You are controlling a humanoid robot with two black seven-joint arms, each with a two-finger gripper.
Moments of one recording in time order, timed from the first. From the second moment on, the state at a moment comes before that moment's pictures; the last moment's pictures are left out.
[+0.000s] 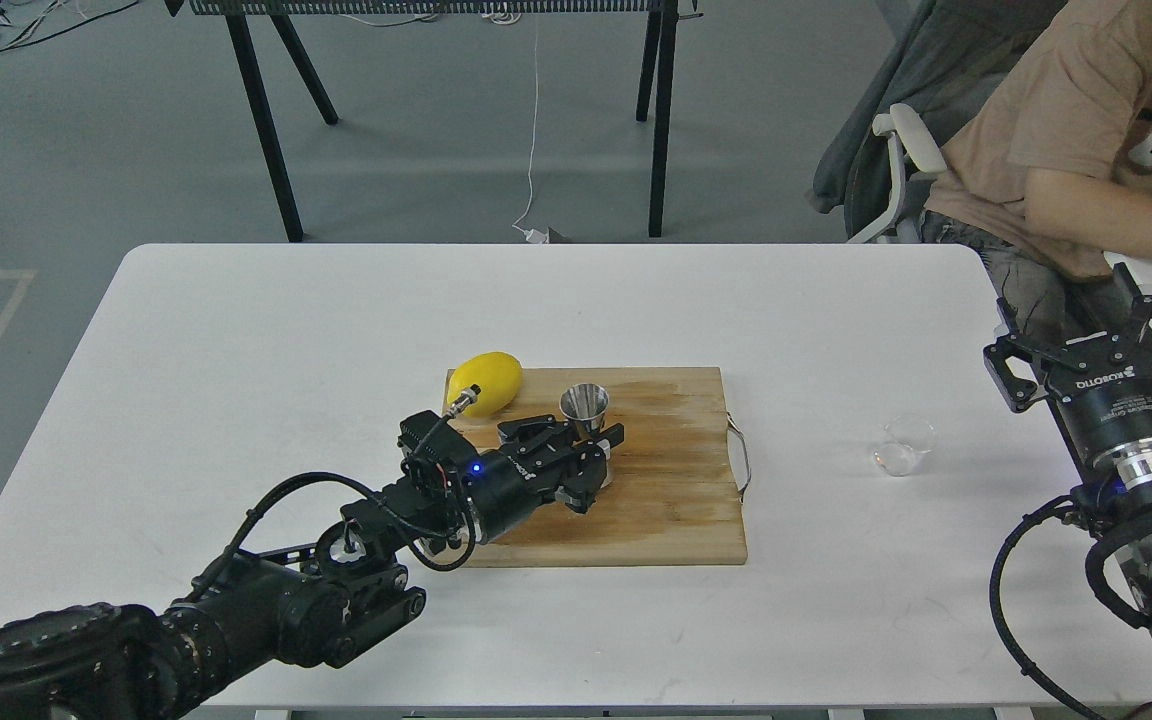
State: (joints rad) left arm -0.60 -0.04 -0.29 -0.56 1.84 0.49 -0.49; right arm 0.12 -0.41 1.36 1.06 0.22 0.49 0.08
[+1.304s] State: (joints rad) left arm -0.53 0.04 -0.30 -0.58 1.83 0.49 -0.49; right arm 0.12 -0.41 1.36 1.06 0.22 0.49 0.08
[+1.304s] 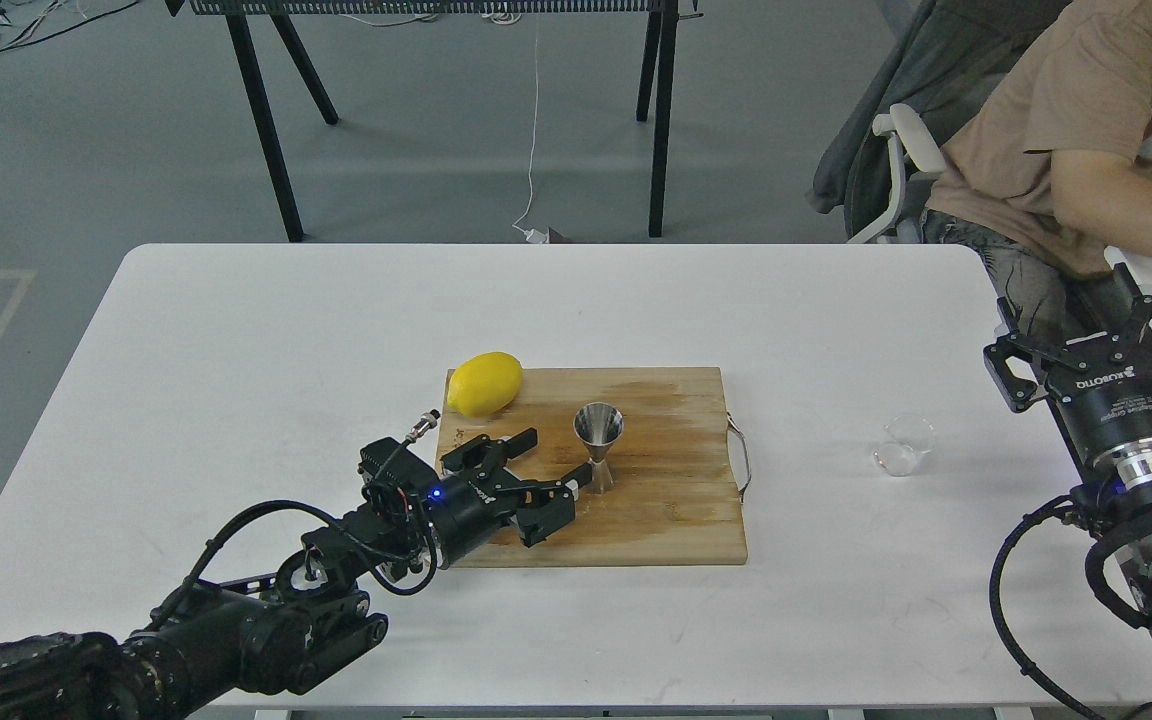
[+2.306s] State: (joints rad) left arm -0.47 0.70 -0.72 -0.98 0.54 -0.48 -0.49; right arm 0.05 -0.45 1.33 1.17 0.33 0.49 0.02
